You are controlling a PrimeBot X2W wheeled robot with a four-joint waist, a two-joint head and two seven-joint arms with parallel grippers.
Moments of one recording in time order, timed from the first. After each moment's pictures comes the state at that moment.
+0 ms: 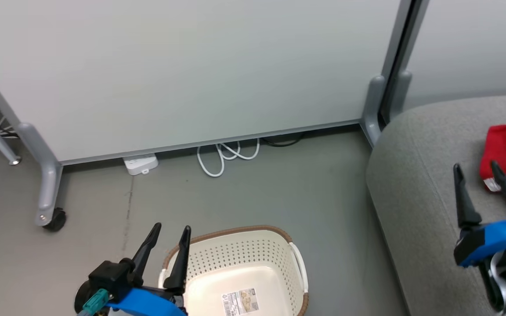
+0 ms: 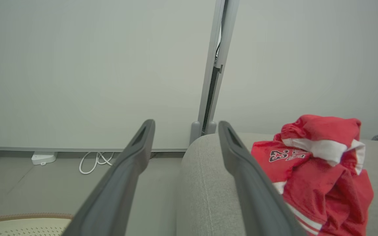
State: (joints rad) left arm -0.15 0.09 -0.28 0.35 -0.34 -0.12 -0.26; right arm -0.27 -0.29 -0.08 0.37 0.09 0.13 -0.14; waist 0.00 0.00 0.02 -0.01
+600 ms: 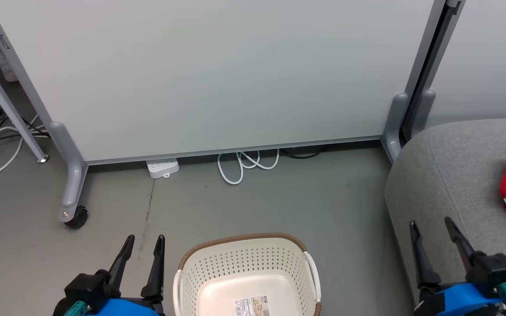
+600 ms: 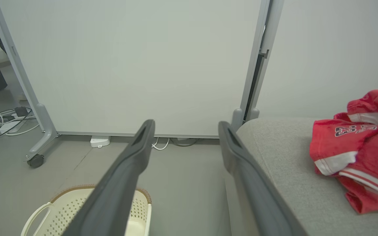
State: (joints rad) left arm -0.10 0.08 -0.15 0.36 -0.31 -0.13 -0.26; right arm 0.04 -0.08 -0.07 0.04 0.01 0.13 -0.06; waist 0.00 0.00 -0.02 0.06
